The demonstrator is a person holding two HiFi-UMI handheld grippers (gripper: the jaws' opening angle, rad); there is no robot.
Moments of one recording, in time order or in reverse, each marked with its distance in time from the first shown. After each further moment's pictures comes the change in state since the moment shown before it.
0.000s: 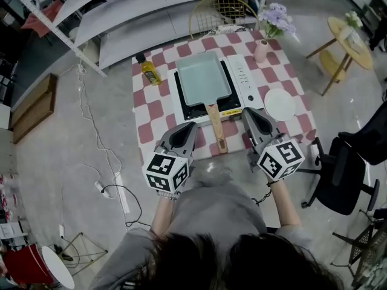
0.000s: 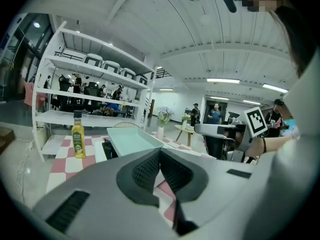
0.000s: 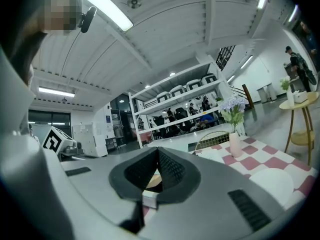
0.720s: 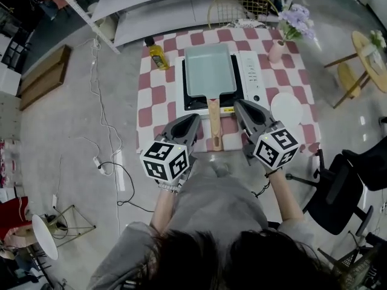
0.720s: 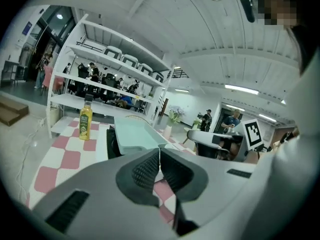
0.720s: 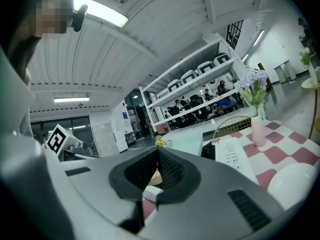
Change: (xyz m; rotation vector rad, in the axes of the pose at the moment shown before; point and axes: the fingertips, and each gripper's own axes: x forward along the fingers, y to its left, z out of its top) left arm 0.019 -0.004 -0.012 -0.198 0.018 0.119; right arm 0.037 -0.006 -0.021 0.066 0.118 0.227
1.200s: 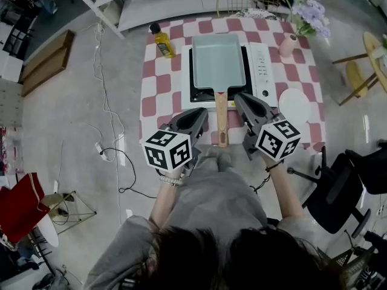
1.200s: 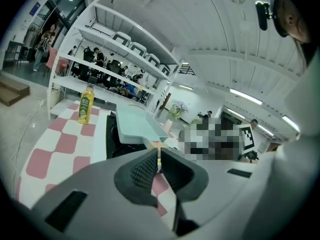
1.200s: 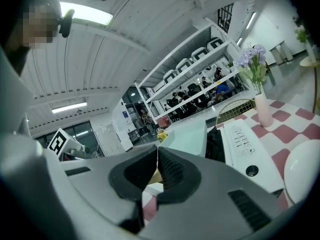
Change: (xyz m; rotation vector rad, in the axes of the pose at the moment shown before) left arm 0.010 0.006 -0.015 -0.143 0.094 -0.035; right arm 0.025 -0.004 -0.023 0.134 0.086 0.032
